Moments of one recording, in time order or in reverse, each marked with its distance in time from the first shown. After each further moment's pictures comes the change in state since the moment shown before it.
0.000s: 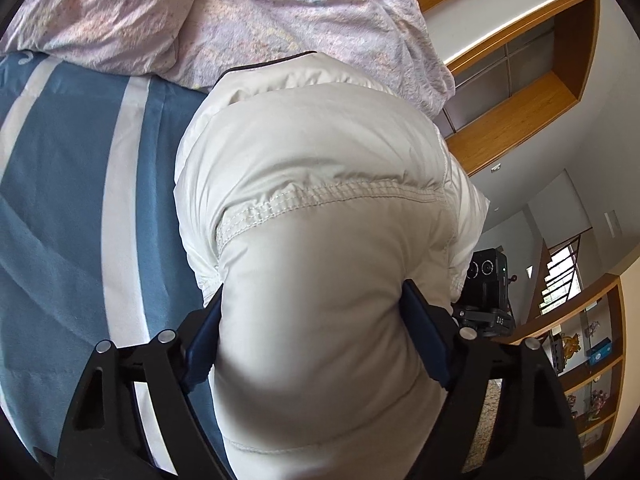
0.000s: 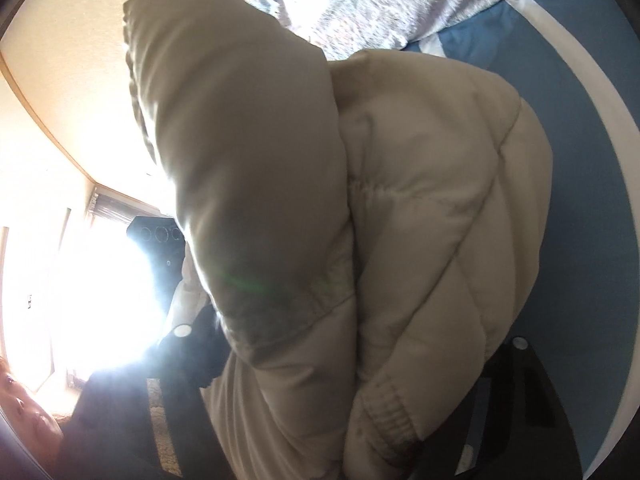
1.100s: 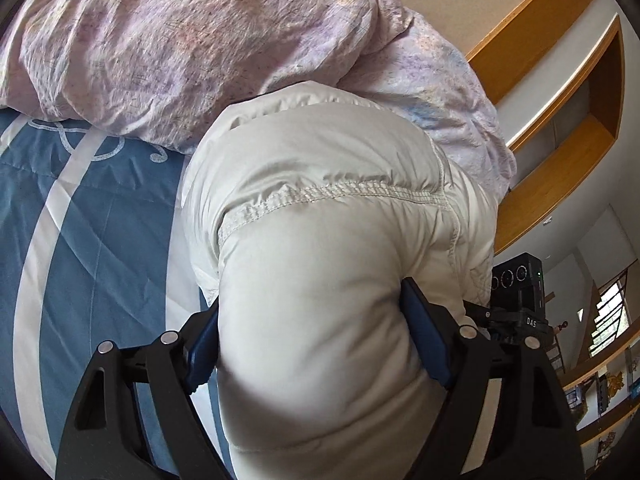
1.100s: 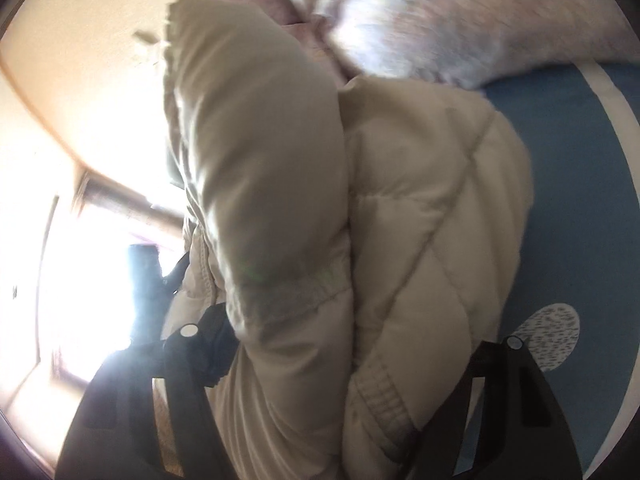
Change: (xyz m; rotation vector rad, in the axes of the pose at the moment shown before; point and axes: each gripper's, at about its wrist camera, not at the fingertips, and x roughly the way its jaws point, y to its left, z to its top) left arm -0.087 0.102 0.057 -0.018 -0.209 0.224; right arm 0.144 0.064 0.050 -0.013 0.022 -0.041
